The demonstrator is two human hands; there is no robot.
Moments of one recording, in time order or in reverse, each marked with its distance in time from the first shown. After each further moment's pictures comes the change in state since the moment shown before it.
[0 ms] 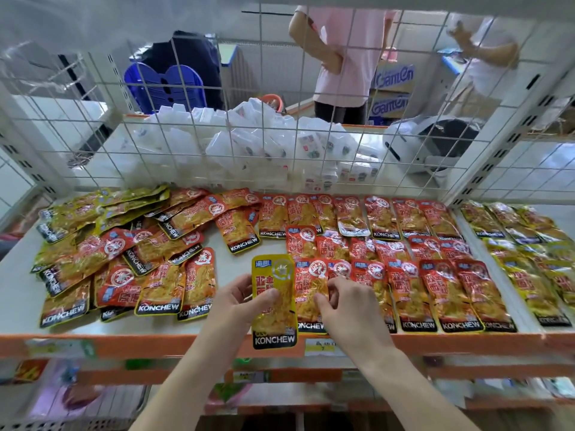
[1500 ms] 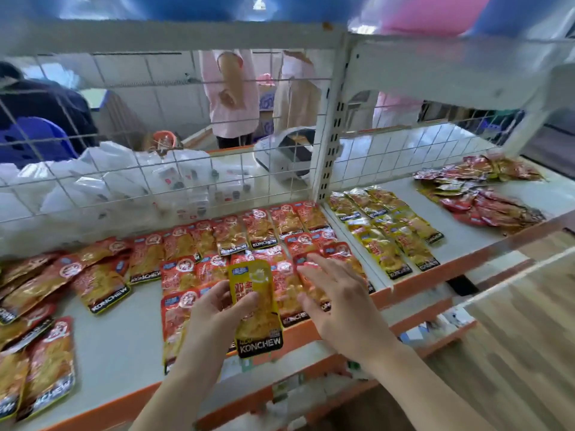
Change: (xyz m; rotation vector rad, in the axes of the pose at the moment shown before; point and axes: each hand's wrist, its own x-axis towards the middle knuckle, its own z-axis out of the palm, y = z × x) left_hand 0.000 -0.010 0.151 0.192 -0.180 0.098; right_hand -0.052 0.110 -0.118 -0.076 0.212 -0.077
